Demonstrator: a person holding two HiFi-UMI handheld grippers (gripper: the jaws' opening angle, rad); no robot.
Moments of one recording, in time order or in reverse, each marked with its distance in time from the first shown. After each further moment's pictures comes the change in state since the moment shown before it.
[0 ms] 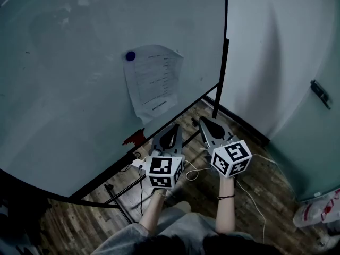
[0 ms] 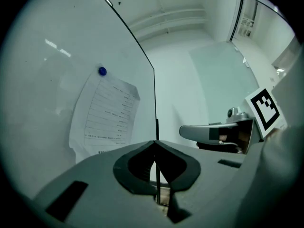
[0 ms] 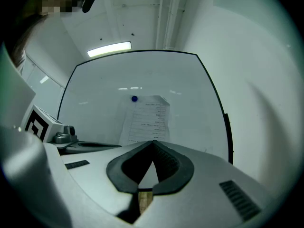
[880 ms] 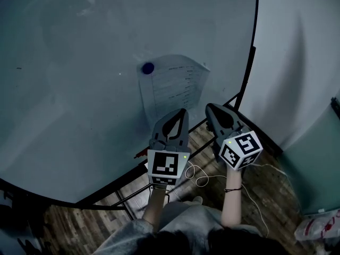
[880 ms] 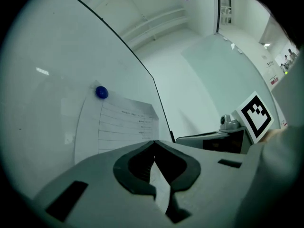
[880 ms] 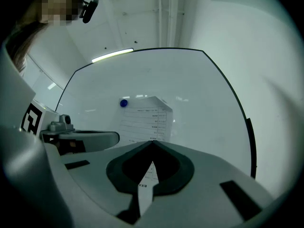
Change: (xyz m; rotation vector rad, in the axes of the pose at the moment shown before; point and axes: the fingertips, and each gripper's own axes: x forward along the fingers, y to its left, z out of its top) left arm 0.053 0.075 0.078 0.200 -0.121 0.064; right arm 0.113 -0.020 0.039 0.002 -0.106 0.104
